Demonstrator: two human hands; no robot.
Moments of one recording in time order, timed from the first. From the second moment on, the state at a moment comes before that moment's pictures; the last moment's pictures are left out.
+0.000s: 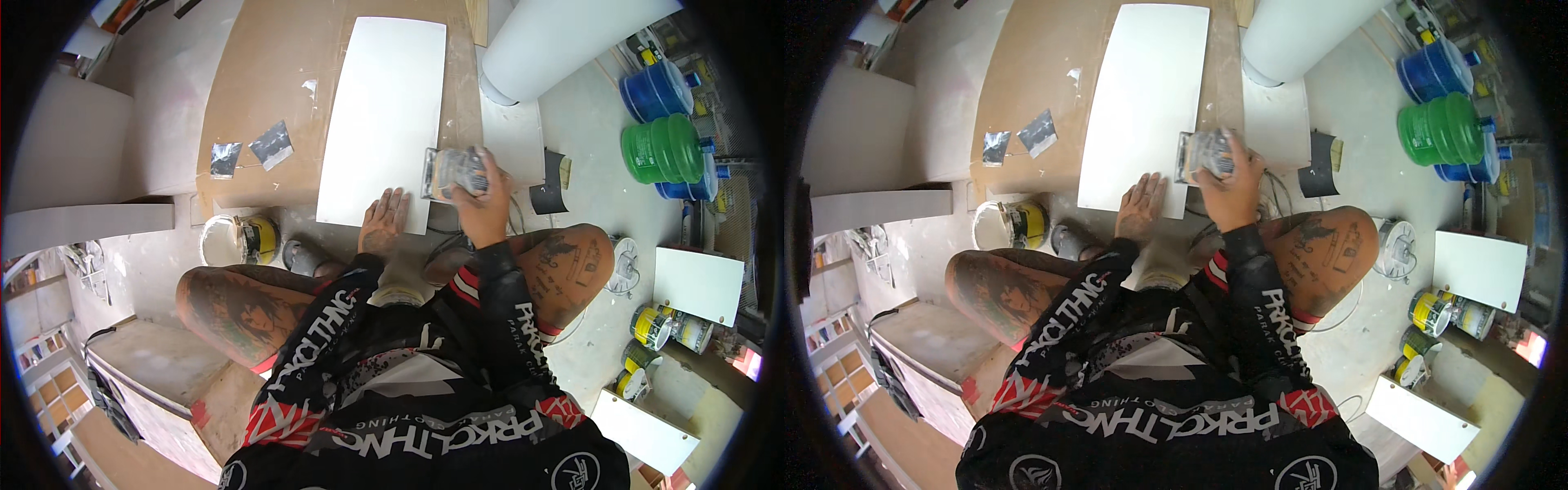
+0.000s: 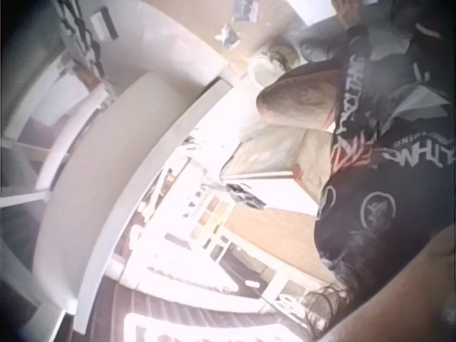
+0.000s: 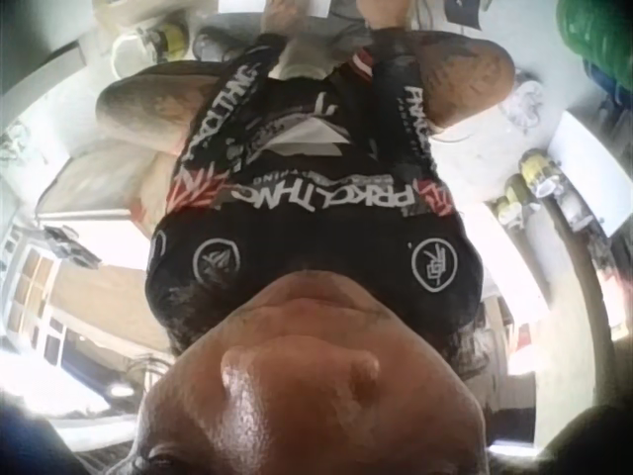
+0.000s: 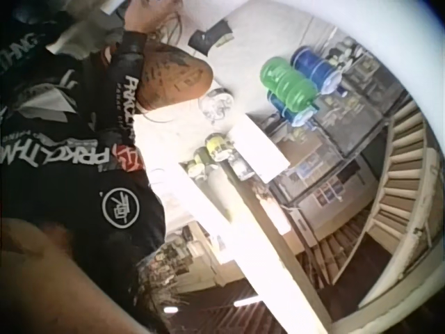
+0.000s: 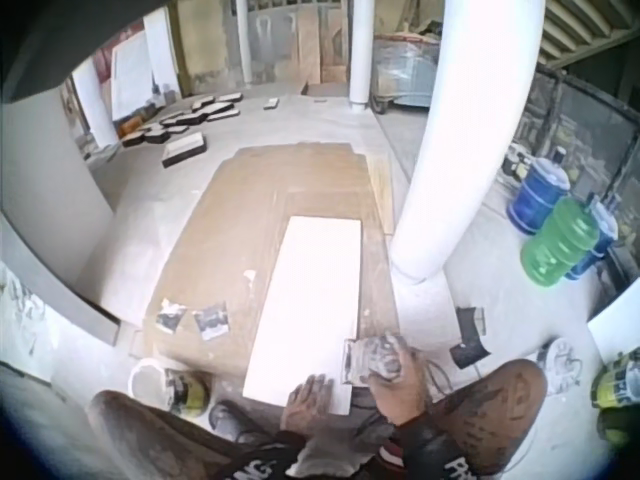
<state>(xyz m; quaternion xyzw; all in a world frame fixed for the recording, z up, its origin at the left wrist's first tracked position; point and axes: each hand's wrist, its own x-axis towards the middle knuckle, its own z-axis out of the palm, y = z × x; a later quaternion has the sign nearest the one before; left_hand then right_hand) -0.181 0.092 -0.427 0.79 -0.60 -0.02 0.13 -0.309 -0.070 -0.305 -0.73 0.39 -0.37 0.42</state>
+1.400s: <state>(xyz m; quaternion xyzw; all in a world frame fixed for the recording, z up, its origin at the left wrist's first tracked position) 0.011 0.046 -0.410 0.91 -0.30 -0.28 0.06 -0.006 -0.376 -0.331 -0.81 0.52 -0.20 0.21</state>
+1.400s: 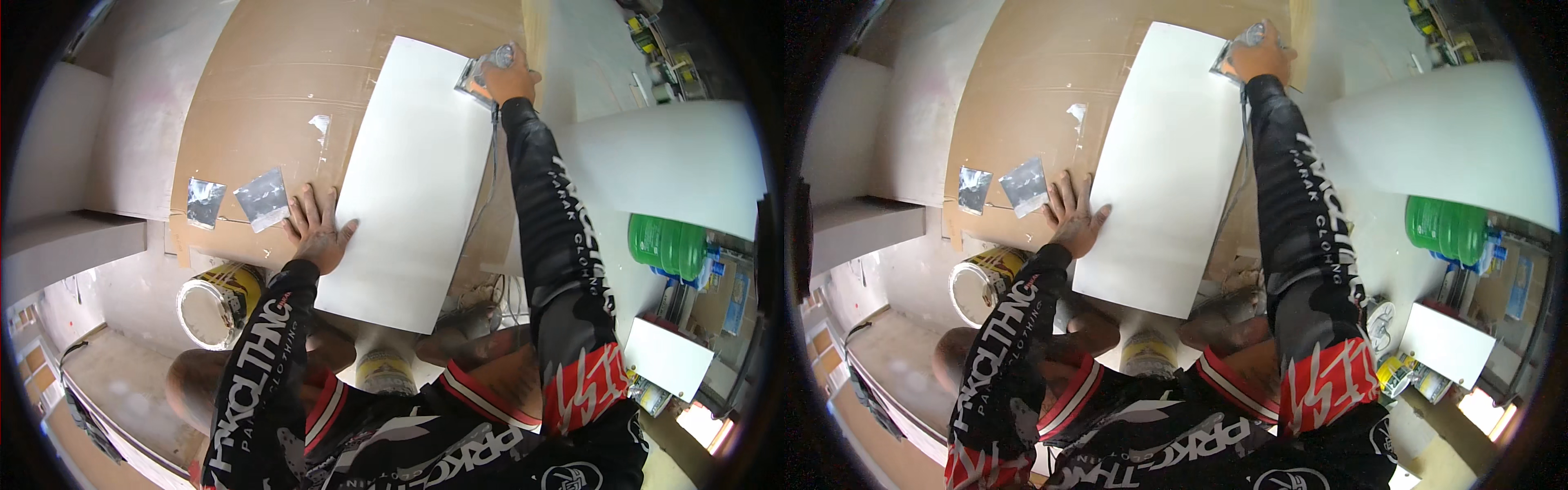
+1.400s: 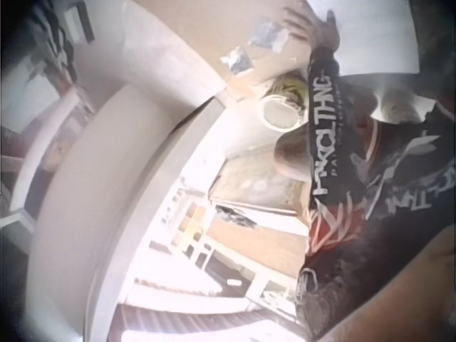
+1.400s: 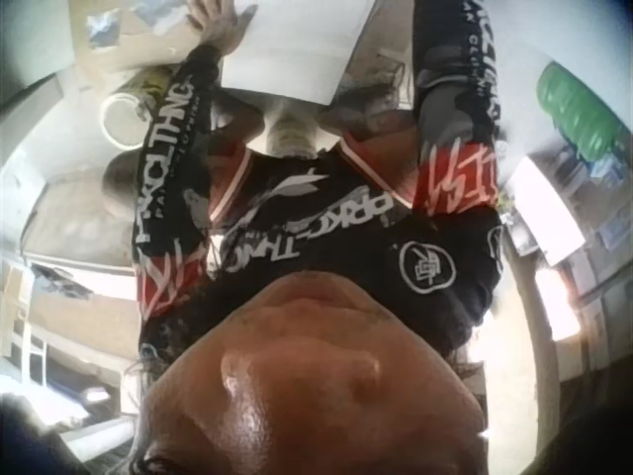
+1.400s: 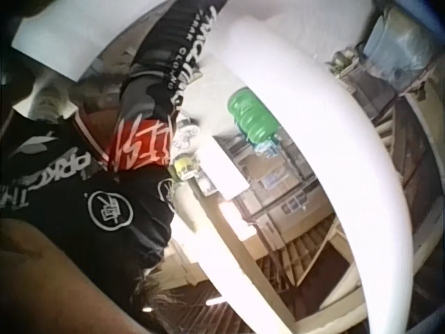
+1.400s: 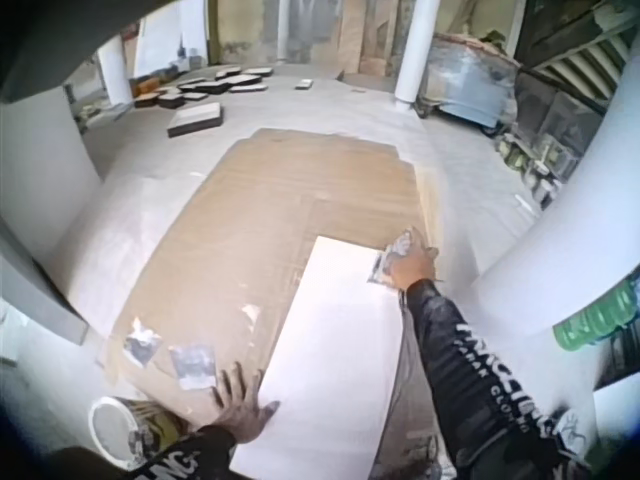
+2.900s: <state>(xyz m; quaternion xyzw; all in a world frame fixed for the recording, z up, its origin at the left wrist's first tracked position) 0.009 0.047 -0.410 0.91 -0.28 -0.27 0.10 -0.005 -0.212 -0.327 -0.85 0.35 -0.20 0.33</state>
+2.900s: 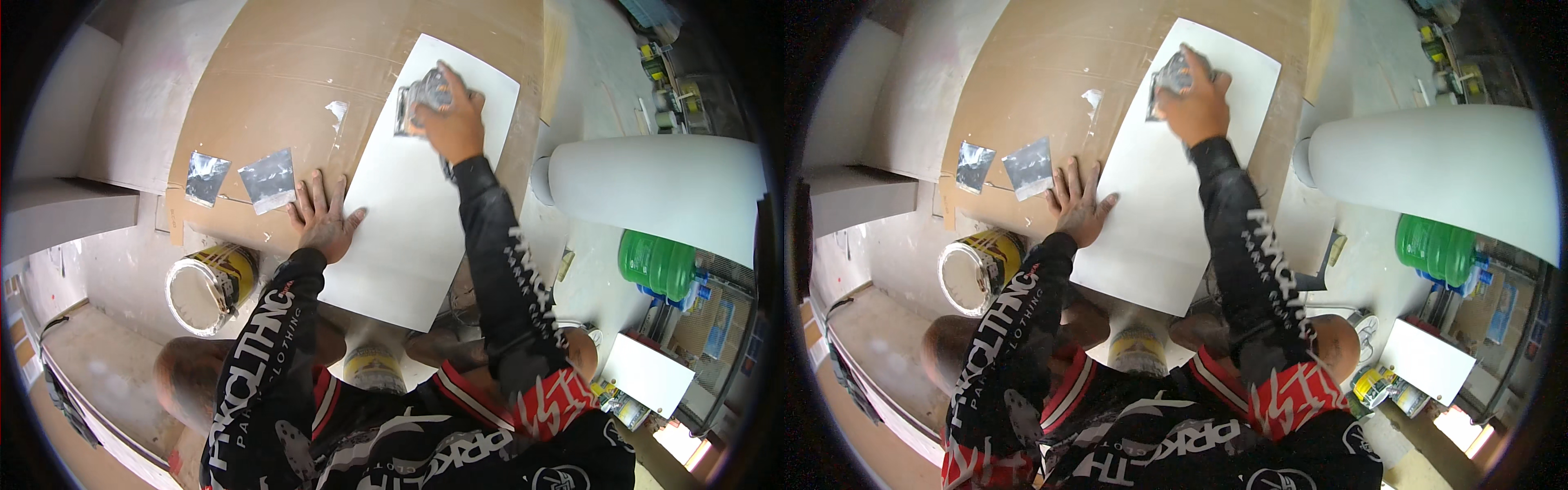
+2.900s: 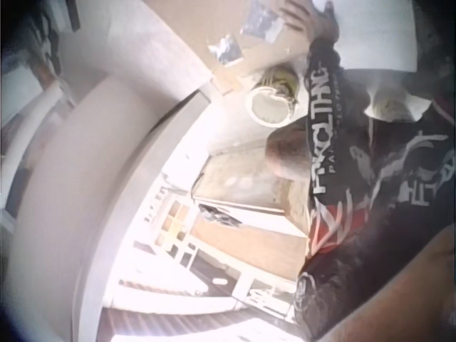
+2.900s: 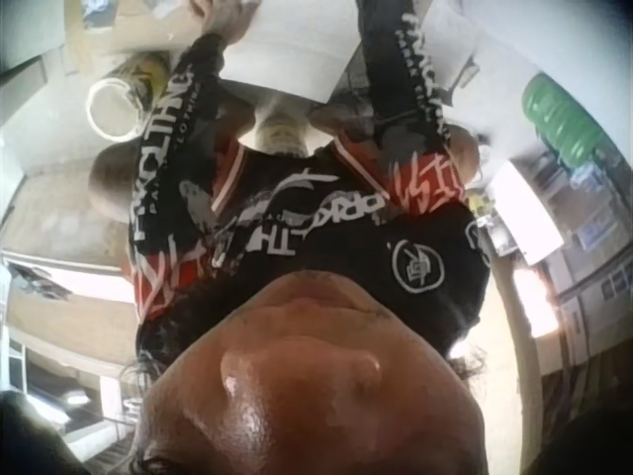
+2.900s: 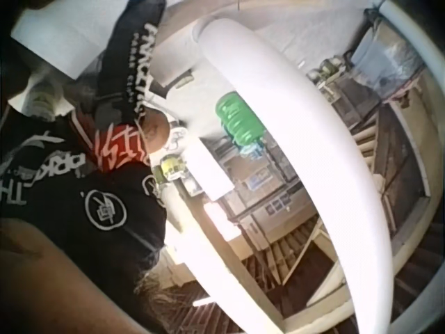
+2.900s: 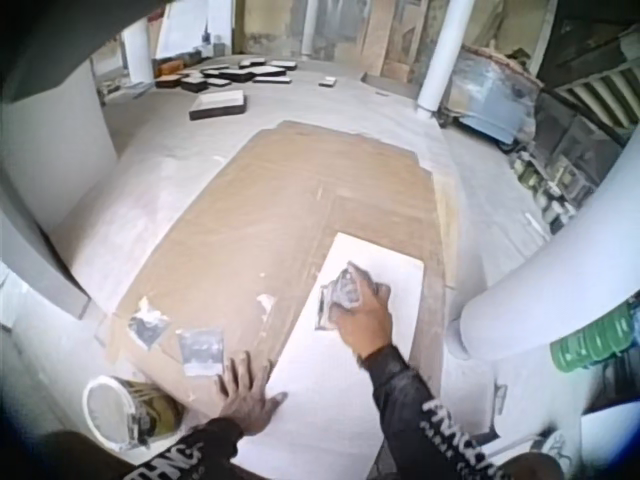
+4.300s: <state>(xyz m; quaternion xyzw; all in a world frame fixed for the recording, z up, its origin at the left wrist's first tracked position) 0.007 0.049 -0.417 0.92 -0.28 -0.26 0.11 0.025 -0.250 -0.343 -0.87 0.32 -0.22 0.31</state>
